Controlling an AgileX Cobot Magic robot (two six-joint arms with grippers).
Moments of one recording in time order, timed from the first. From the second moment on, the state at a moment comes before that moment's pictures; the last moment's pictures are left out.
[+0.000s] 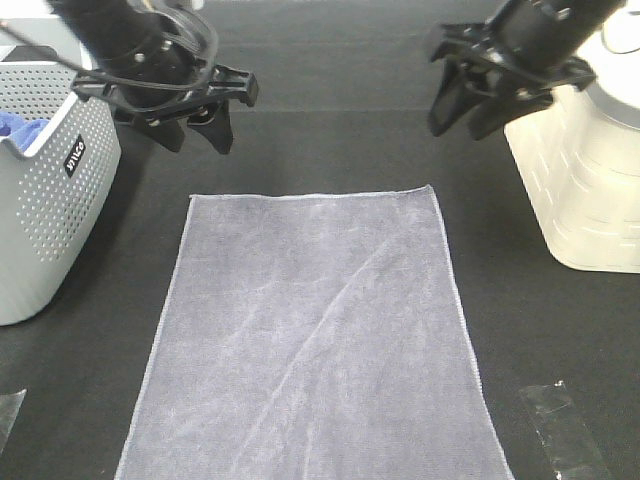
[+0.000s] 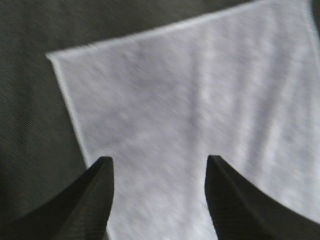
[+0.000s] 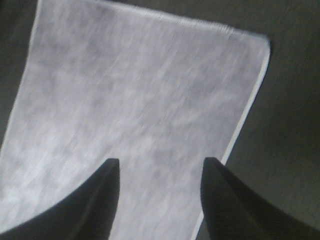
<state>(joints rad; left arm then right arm) -0.41 1.96 -1.61 -0.03 0.87 -0.23 0.27 1.82 -1.48 0.32 0.95 -0.18</state>
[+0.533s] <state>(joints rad) -0.32 2.28 -1.89 0.04 0.95 -0.30 0.27 2.12 -1.57 0.19 0.67 -0.18</state>
